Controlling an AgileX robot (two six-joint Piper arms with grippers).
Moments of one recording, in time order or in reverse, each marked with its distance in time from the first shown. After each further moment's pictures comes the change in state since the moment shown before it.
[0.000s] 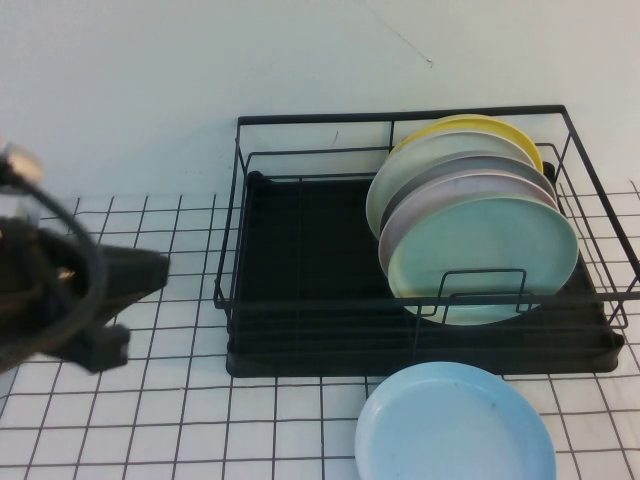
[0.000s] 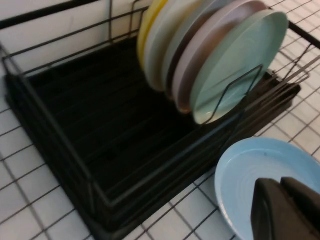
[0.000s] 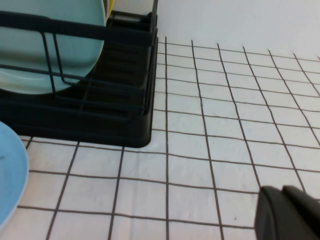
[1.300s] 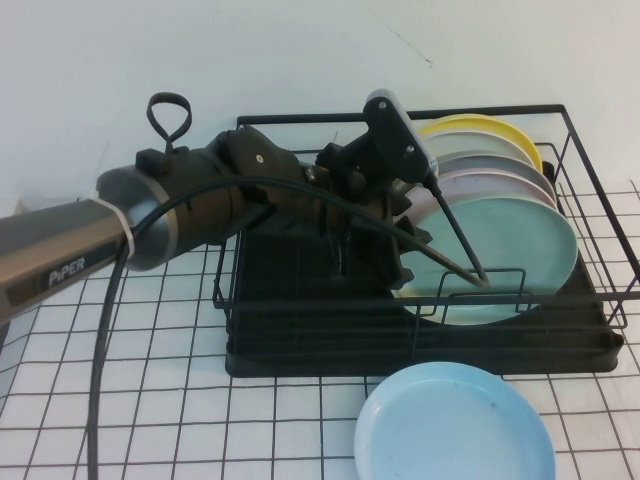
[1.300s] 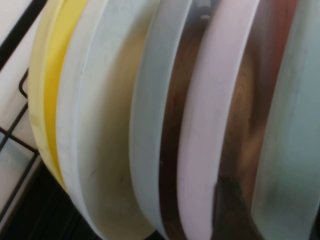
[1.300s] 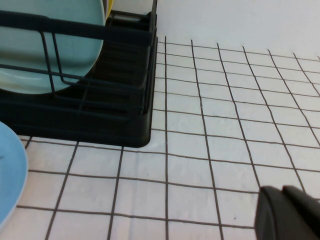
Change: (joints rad) right arm 0.000 0.000 0.000 0.000 0.000 0.000; left arm -0.444 0.961 -0.567 -0.072 -0.378 0.559
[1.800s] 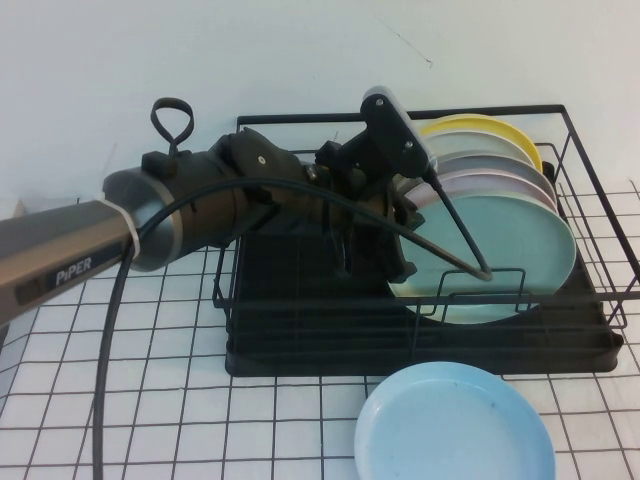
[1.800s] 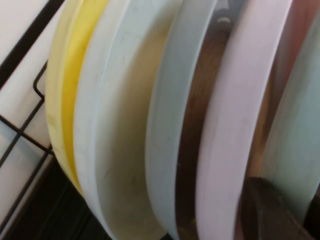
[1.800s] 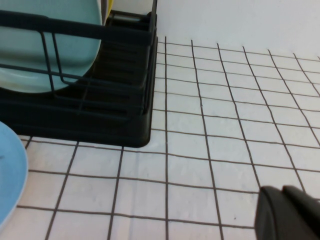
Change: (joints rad) right arm 0.000 0.000 0.000 0.000 0.000 0.000; left arm -0.004 0.011 -0.004 -0.047 -0.042 0.020
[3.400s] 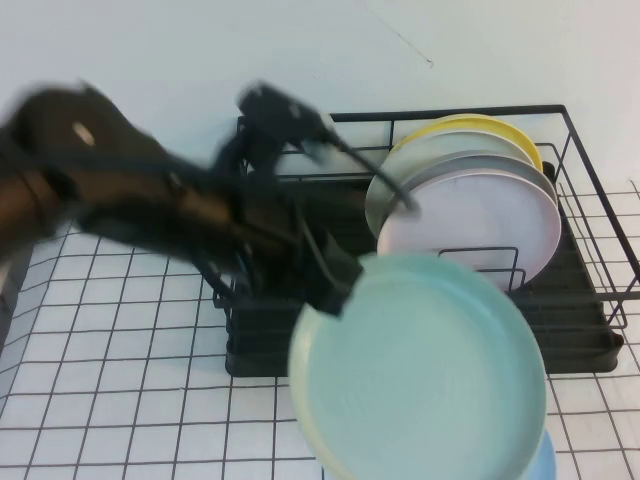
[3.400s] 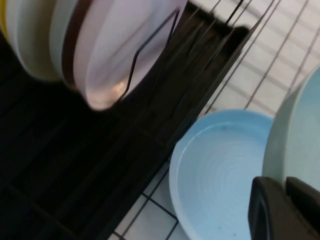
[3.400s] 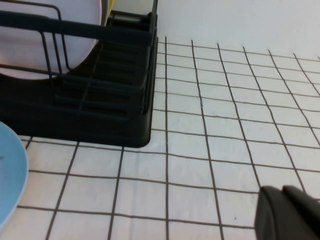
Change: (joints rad) right arm 0.000 0.000 0.000 0.000 0.000 0.000; left arm 0.091 -0.408 0.195 0.217 0.434 -0.638
